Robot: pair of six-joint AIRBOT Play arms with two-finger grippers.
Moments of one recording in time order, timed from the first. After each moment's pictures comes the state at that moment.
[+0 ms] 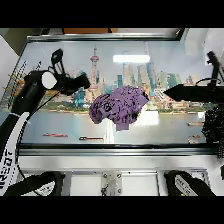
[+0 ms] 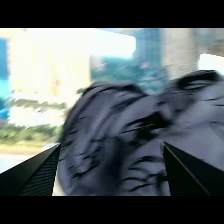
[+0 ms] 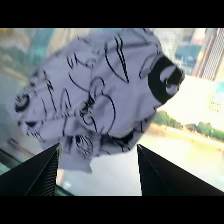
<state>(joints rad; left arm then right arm) -0.23 -1.31 1.25 1.33 -0.94 -1.93 -0.23 -1.03 1.12 -0.76 1.28 1.06</state>
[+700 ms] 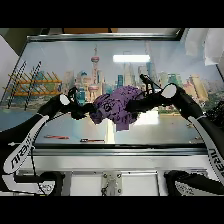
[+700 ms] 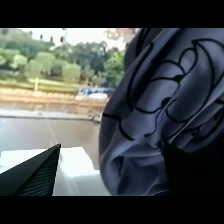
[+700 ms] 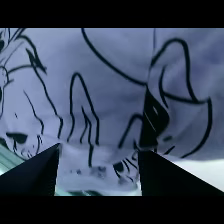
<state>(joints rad) -0.23 -1.54 1.00 1.05 -0.81 -1.70 0.27 -1.37 1.11 -0.90 1.01 1.40</state>
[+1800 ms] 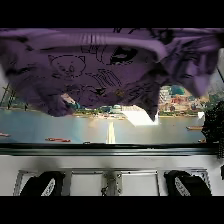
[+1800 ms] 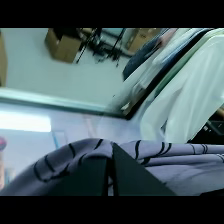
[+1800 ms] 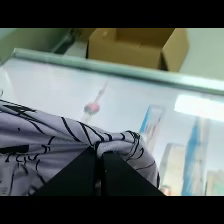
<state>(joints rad) -0.04 -0.63 1.52 1.05 -0.89 -1.70 -0.03 -0.73 1.63 -1.10 1.11 1.38</state>
